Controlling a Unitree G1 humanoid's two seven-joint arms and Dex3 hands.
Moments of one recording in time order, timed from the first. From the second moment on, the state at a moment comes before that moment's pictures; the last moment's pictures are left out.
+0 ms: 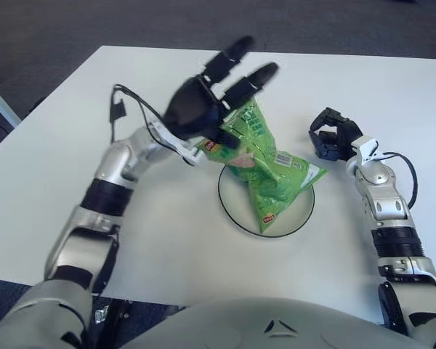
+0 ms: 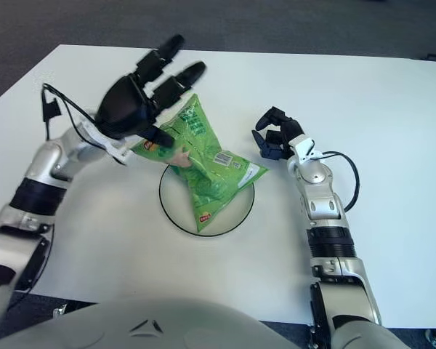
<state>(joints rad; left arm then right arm) -0.58 0.47 -0.18 0.20 0.89 -0.80 0.32 -0.27 -0.36 -0.01 0.16 -0.07 0.12 0.15</state>
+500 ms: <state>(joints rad) -0.62 0.45 -0.15 0.44 0.31 -0.78 0.01 -0.29 -0.38 0.01 0.14 -0.11 0.13 0.15</state>
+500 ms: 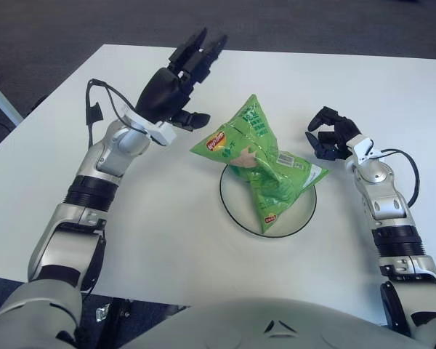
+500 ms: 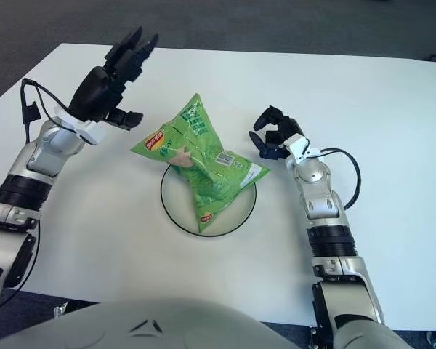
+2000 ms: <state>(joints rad) -0.69 0.14 0.21 0.99 -0.19 -0.40 -0.09 -0.20 -0.34 -0.09 0.10 -0.09 0.14 0.02</state>
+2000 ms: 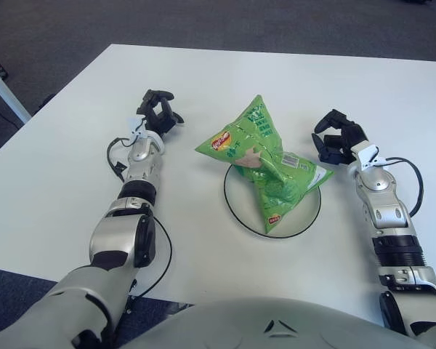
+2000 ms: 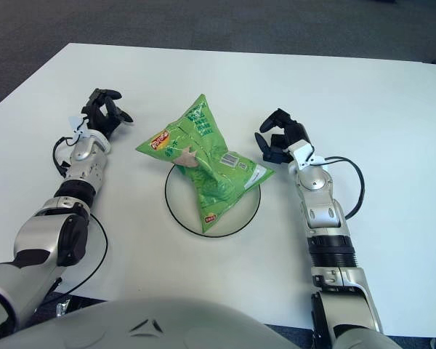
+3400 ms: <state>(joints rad) -0.57 0.13 0.12 0.77 -0.15 -0.32 -0.32 -0.20 -0.23 -0.33 0.20 0.09 0.04 -0.16</state>
